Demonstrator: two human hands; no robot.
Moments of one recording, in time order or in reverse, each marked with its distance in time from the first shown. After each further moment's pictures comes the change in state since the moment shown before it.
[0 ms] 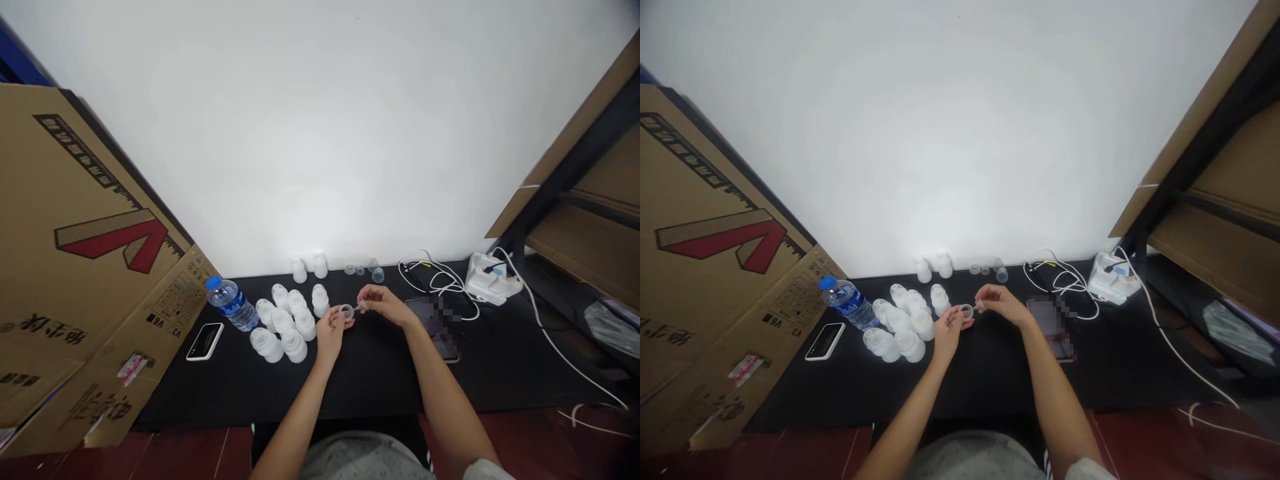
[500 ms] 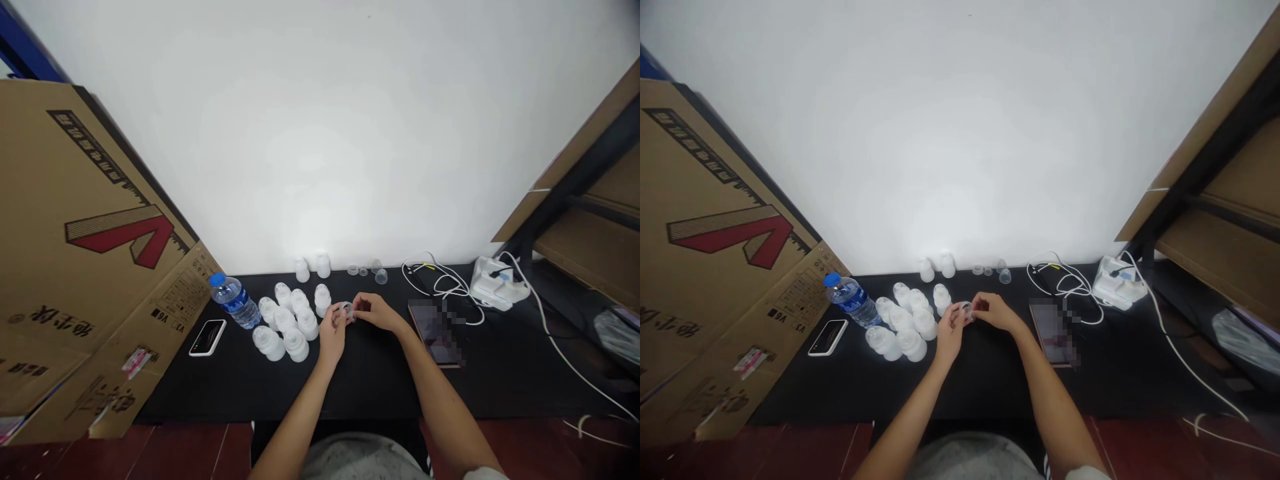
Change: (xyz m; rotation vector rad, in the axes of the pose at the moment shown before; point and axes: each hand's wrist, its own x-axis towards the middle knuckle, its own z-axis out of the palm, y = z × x) left_hand -0.001 0.000 -0.001 0.096 -0.037 0.087; right_hand 0.012 0.024 0.015 -0.483 0.020 -0.077
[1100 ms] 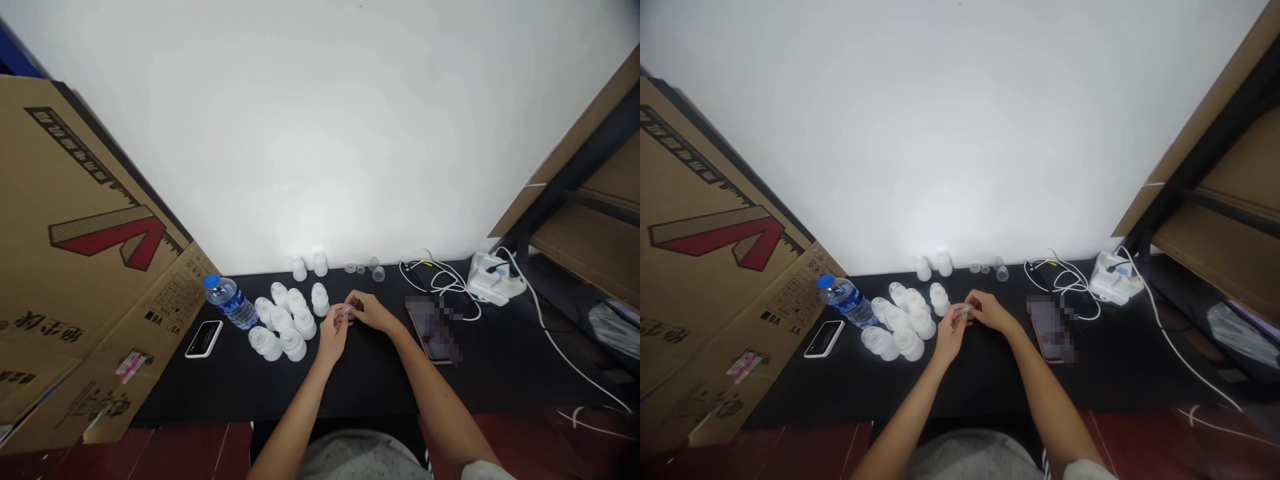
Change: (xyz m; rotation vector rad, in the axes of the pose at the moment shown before) left_hand -0.003 0.007 -0.001 0.117 -0.132 0.031; right_hand 0.002 -0.002 0.015 -0.082 0.026 -0.039
